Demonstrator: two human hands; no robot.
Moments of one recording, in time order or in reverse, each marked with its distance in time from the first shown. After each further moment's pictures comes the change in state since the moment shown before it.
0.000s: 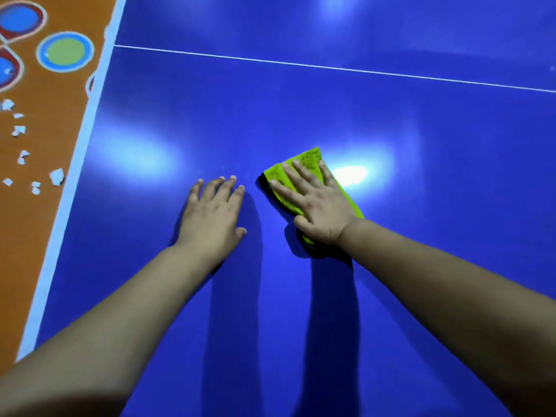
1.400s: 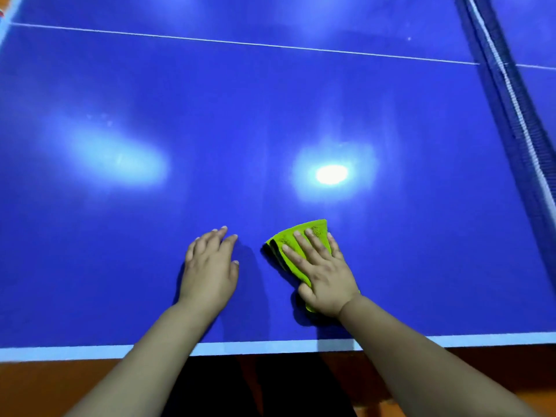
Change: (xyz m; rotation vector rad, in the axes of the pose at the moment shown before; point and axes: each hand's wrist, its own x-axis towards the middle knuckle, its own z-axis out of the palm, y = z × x) left_hand -0.156 0.363 0.012 -0.414 0.073 -0.176; right_hand -0.426 0.083 0.084 0.177 0.076 0.163
